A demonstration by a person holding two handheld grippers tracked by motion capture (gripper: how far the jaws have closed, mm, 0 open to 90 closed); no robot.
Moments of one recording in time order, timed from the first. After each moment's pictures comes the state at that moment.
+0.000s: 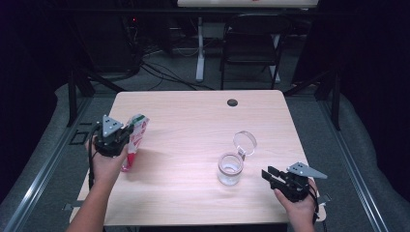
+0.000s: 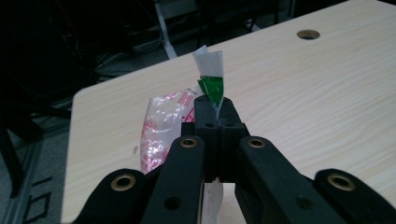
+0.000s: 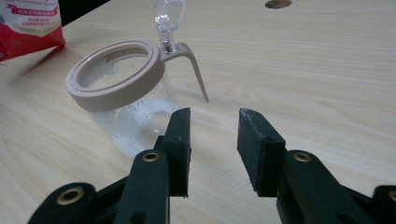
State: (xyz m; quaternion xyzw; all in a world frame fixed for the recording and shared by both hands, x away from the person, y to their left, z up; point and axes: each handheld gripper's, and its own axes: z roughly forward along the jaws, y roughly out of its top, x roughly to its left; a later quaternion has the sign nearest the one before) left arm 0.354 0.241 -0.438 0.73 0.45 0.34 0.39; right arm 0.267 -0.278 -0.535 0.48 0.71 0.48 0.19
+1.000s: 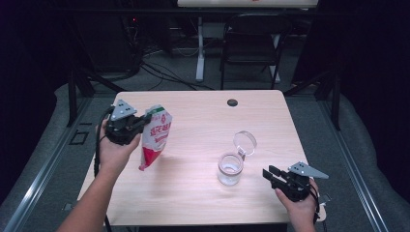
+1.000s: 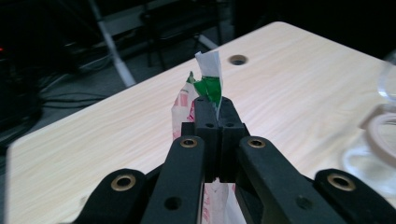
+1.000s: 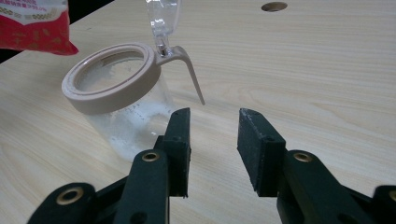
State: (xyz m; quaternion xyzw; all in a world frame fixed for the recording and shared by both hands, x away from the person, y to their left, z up) left arm 0.356 0.193 -0.388 0.78 0.38 0.27 0.43; right arm 0.267 -0.281 -0.534 0.48 0.70 0.48 0.19
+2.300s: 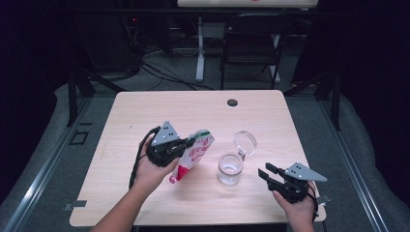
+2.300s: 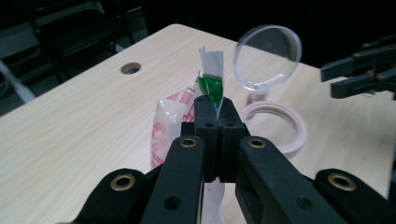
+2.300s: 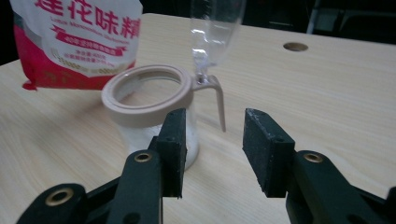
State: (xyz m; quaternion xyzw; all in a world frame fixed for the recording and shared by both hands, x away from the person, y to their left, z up) left arm 0.320 0.107 -0.426 0.82 0.26 0.17 0.49; right arm 0.261 -0.269 -0.523 0.40 0.72 0.51 0.23
